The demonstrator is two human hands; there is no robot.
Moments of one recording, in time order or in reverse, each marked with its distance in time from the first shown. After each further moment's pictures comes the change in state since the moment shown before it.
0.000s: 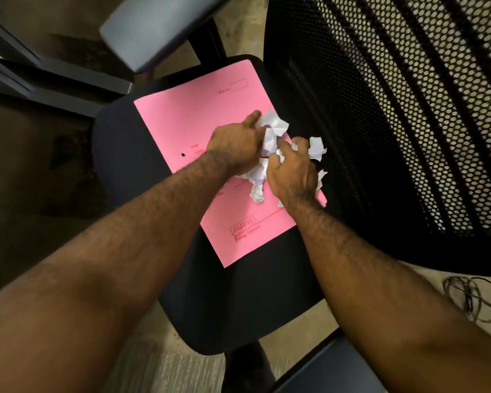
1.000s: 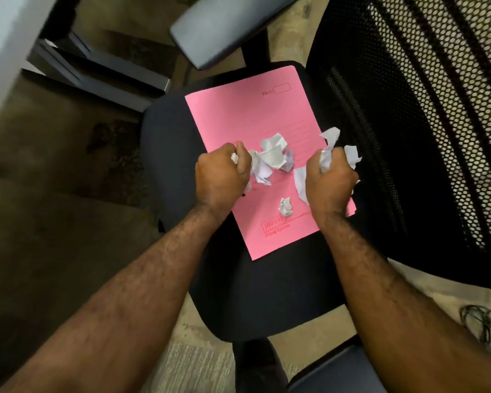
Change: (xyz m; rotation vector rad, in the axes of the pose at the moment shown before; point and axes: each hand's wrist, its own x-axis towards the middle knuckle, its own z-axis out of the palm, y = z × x) left_hand -0.113 -0.015 -0.011 -0.610 0.645 -0.621; right_hand -0.027 -0.027 -0.020 0.316 0.299 0.040
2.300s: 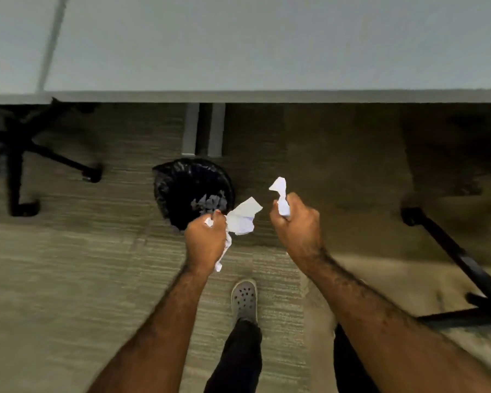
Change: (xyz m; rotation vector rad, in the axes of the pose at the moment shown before) left_hand -0.636 -0.332 -0.330 -0.476 1.014 -1.339; right_hand -0.698 -0.125 0.018 0.156 -1.383 -0.929
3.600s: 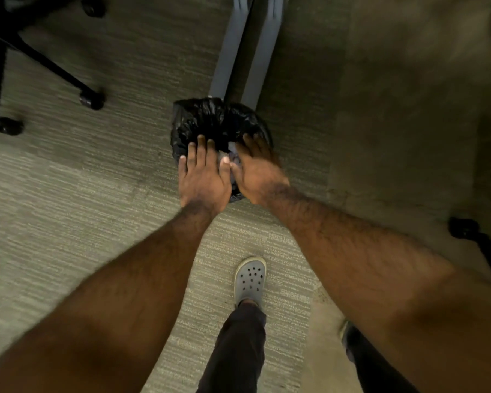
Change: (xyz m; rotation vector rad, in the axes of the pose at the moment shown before) left_hand 0.152 -0.136 -0.023 0.894 0.034 0.312; right_hand 0.042 0.019 0.237 -0.611 -0.651 -0.413
